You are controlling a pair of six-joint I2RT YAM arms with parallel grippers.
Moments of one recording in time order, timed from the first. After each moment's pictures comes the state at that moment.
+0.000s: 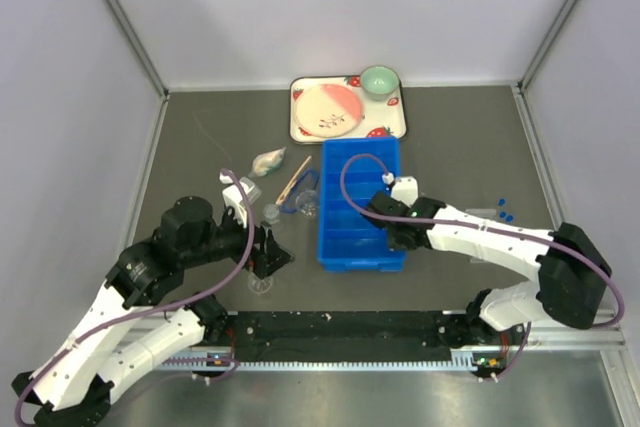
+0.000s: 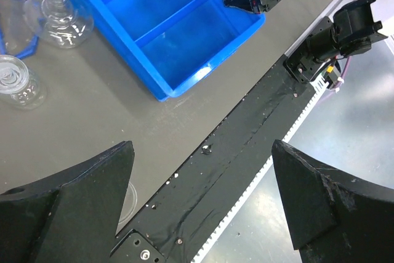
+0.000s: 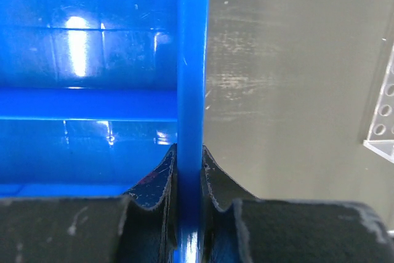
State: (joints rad) left arm -0.70 0.59 0.93 -0.84 0.30 -0.34; right arm 0.93 1.35 0.90 -0.84 0.51 0.84
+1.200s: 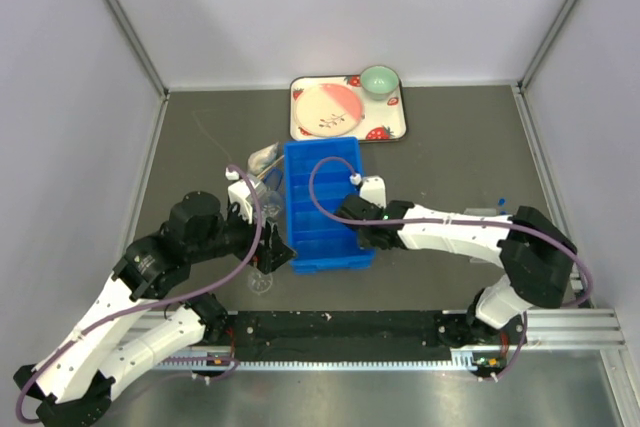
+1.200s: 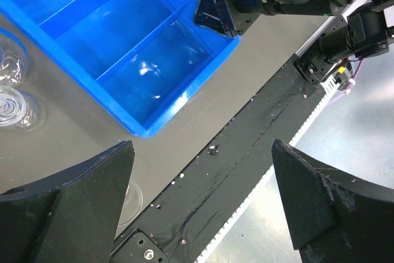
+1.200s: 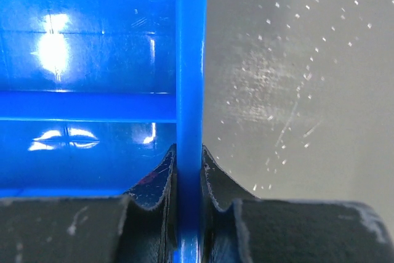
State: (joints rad) left arm -0.70 0.64 0.93 -0.83 0.27 -0.34; right arm 1.03 1.57 0.99 -0.61 0.47 0.80
